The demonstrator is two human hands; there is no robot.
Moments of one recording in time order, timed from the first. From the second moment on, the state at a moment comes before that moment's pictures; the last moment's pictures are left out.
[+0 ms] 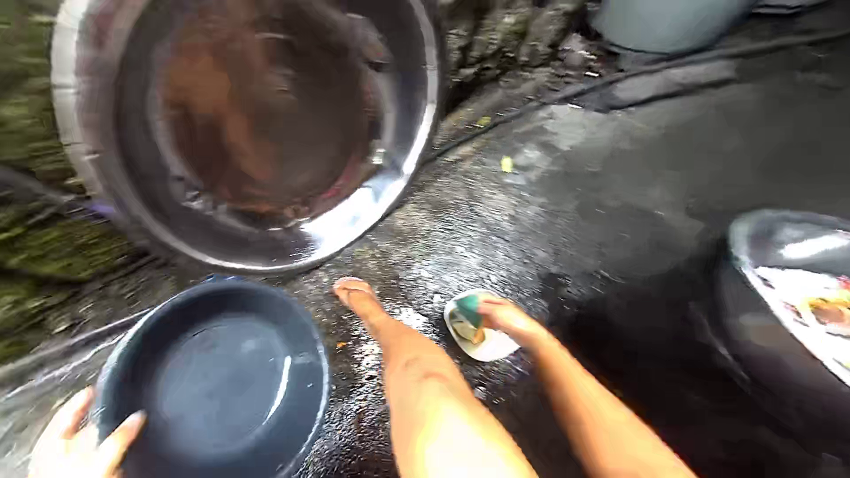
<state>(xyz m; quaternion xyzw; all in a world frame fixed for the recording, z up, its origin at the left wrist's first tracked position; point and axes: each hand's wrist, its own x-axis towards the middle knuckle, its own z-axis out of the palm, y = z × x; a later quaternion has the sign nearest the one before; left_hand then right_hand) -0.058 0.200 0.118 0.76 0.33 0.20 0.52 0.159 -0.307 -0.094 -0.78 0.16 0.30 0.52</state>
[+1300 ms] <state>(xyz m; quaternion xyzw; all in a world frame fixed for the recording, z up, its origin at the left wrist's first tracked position) -0.050 0.189 0.142 0.59 0.26 0.43 0.63 0.061 0.088 0.069 -0.79 -0.38 0.42 0.22</state>
